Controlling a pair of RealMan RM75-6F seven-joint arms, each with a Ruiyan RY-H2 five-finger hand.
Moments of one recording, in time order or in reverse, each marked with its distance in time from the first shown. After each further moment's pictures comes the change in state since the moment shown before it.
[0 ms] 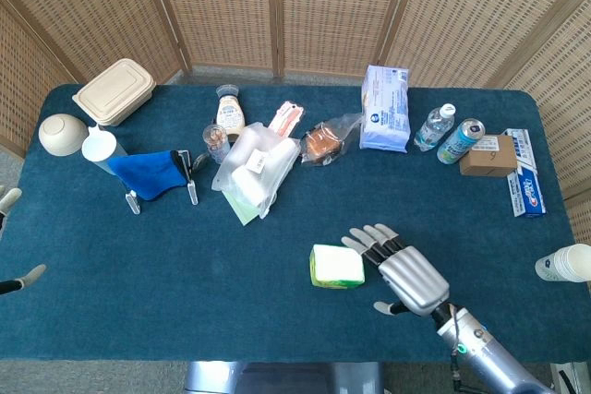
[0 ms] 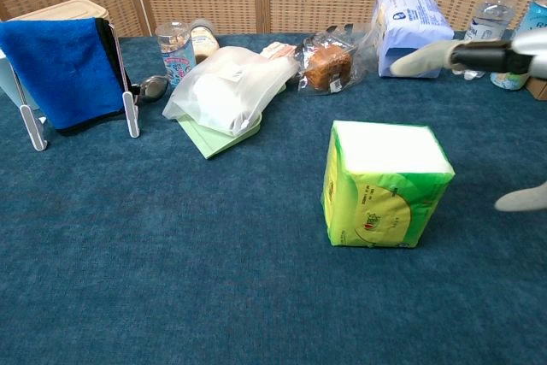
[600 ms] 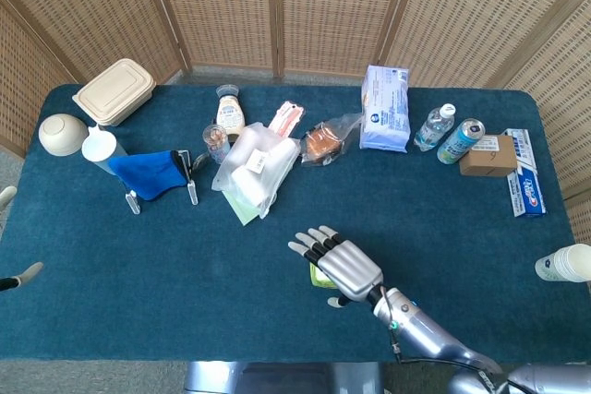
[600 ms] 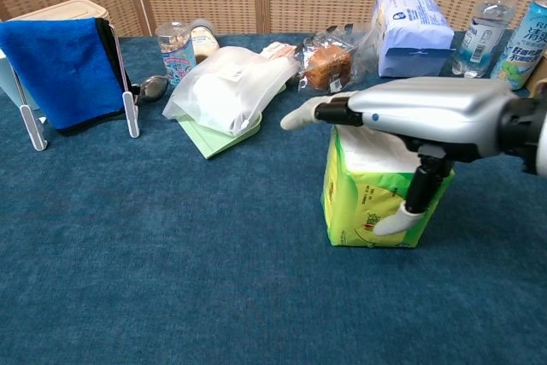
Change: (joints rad) left arm -0.005 0.004 -0.008 0.013 -0.024 -0.013 -0.028; right arm 0.230 -0.264 0.089 0.058 0.395 -0.187 -0.327
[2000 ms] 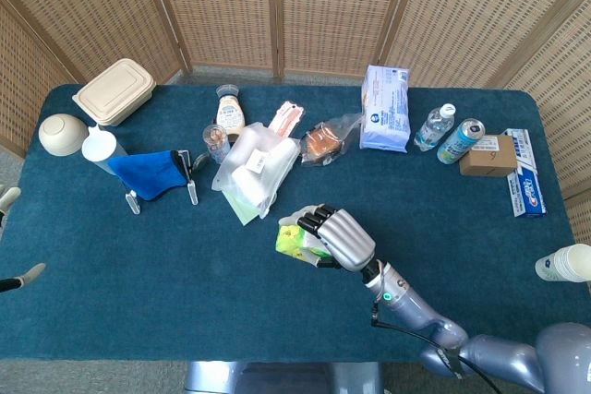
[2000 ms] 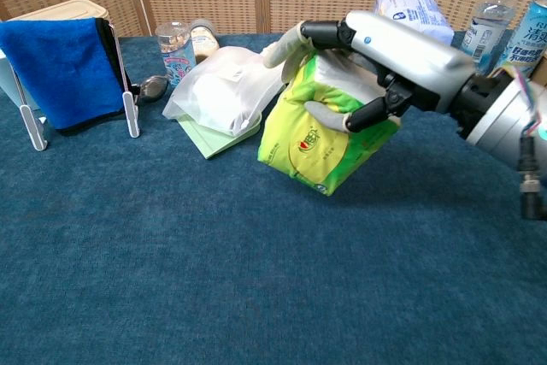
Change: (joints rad) left arm -0.004 -0.006 0.003 -0.006 -0.001 -0.010 0.020; right arm 0.012 -0.349 -0.021 0.665 -0.488 0.435 0.755
